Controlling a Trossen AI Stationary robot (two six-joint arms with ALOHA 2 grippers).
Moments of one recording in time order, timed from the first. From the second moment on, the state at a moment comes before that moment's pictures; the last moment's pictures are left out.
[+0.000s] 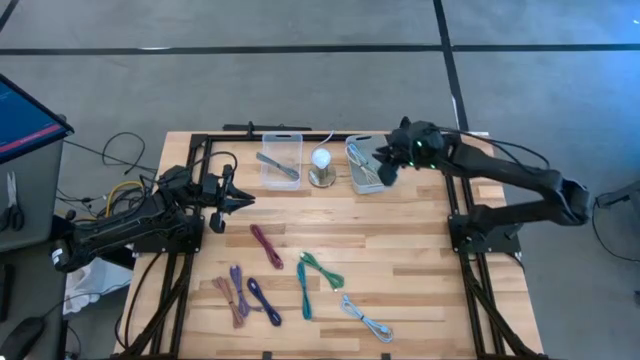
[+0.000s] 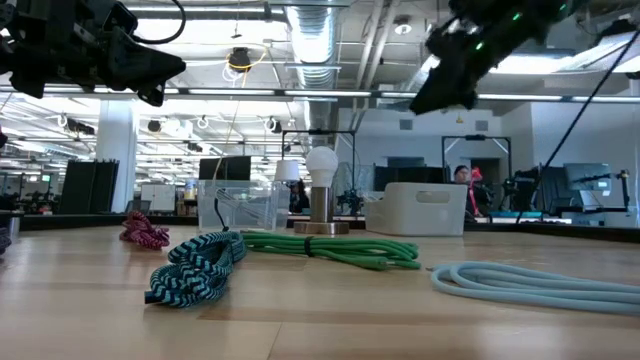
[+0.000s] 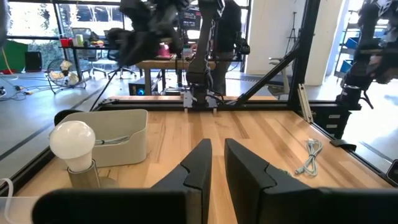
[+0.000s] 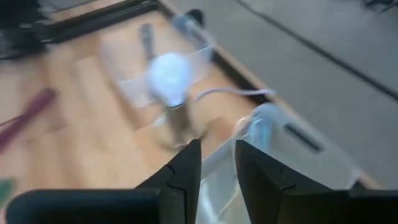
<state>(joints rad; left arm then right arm) 0.51 0.37 0.15 0.22 0.59 0.04 -0.46 1.10 0.84 -0.31 0.03 0.08</state>
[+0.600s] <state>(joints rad) 0.51 0.37 0.15 0.22 0.59 0.04 0.07 1.12 0.84 -0.44 0.00 0.45</state>
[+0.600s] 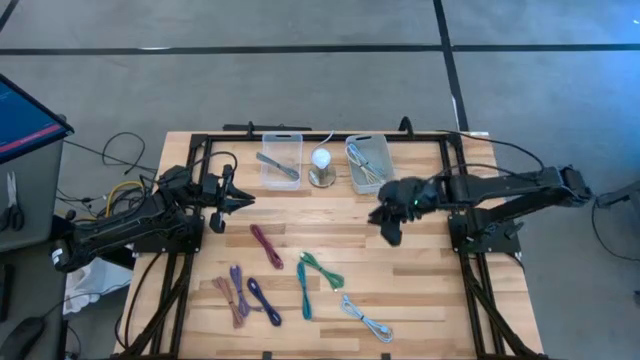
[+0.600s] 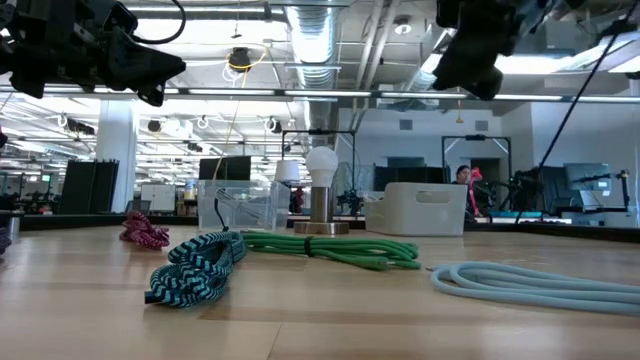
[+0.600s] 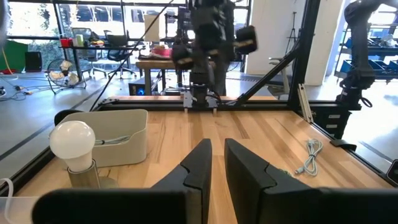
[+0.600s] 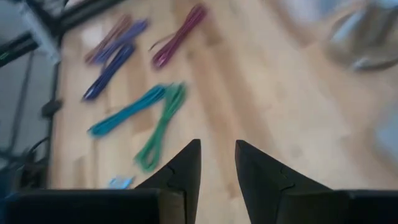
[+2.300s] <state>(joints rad) 0.51 0.37 0.15 0.23 0.59 0.05 0.51 1.87 1.32 -0.71 -0.06 1.15</state>
